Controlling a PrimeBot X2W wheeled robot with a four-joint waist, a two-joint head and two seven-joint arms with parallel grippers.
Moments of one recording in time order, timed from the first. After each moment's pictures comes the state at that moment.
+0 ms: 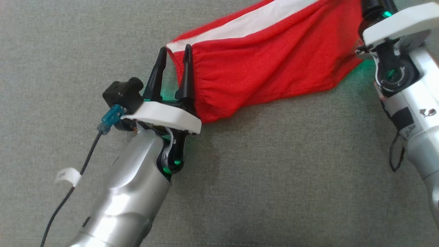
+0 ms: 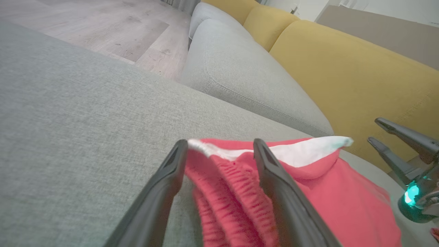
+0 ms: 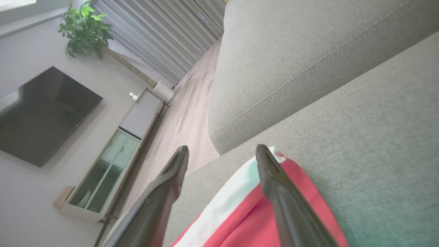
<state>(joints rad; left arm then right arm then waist) -0.66 0.04 -0.55 0.52 -0.78 0.04 -0.26 -0.97 -0.33 0.57 0.75 1.29 0.13 -0.12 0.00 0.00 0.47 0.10</state>
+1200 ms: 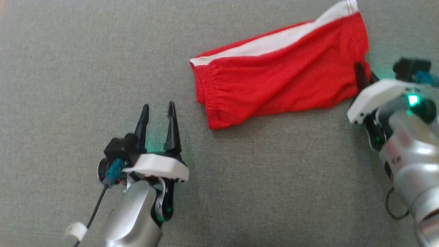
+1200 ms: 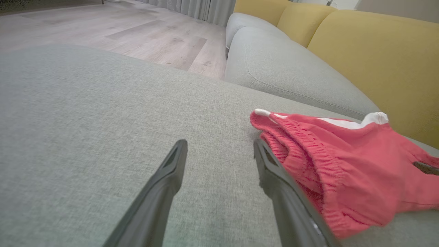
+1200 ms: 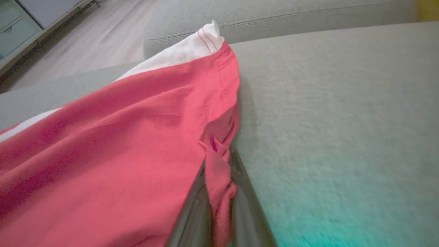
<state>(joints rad) -0.39 0.04 -0.43 0.45 -0.54 0.13 -0.26 -0.91 -0.25 0.59 1.25 0.73 0.13 -0.20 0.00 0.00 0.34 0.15</state>
